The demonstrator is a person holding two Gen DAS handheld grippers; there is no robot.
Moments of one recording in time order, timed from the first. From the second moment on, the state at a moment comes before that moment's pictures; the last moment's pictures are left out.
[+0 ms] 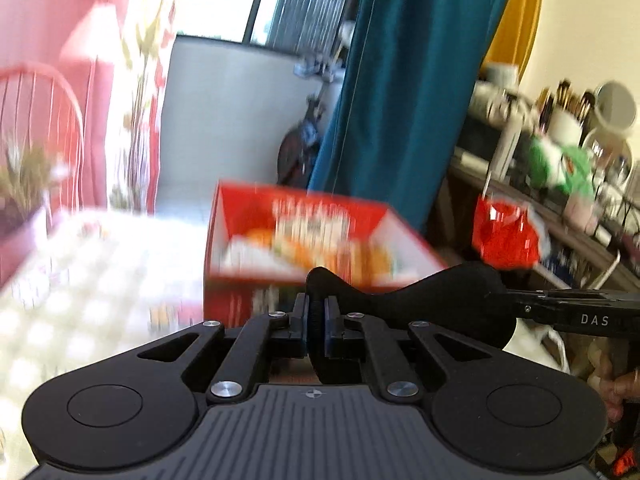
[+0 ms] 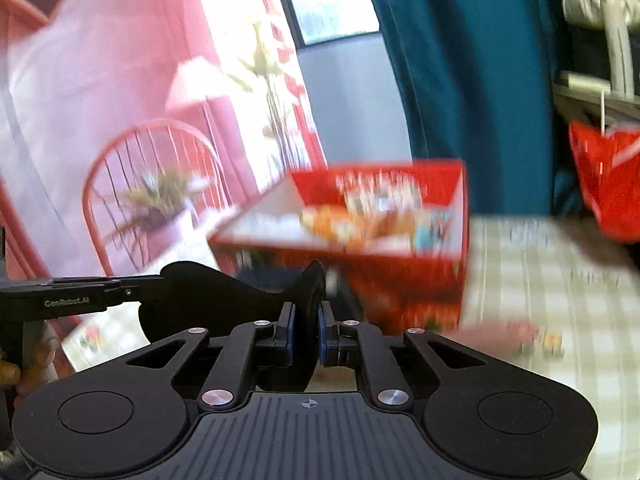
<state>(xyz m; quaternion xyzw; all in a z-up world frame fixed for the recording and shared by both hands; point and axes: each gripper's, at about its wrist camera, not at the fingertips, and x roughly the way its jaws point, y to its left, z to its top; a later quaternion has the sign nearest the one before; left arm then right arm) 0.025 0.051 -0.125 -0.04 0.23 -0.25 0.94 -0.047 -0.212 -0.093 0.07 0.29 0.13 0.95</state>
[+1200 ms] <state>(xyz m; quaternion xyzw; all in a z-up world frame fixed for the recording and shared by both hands) 0.271 -0.040 -0.159 0.02 0.32 -0.19 0.93 0.229 -0.245 -0.130 0.02 0.36 0.07 0.93</state>
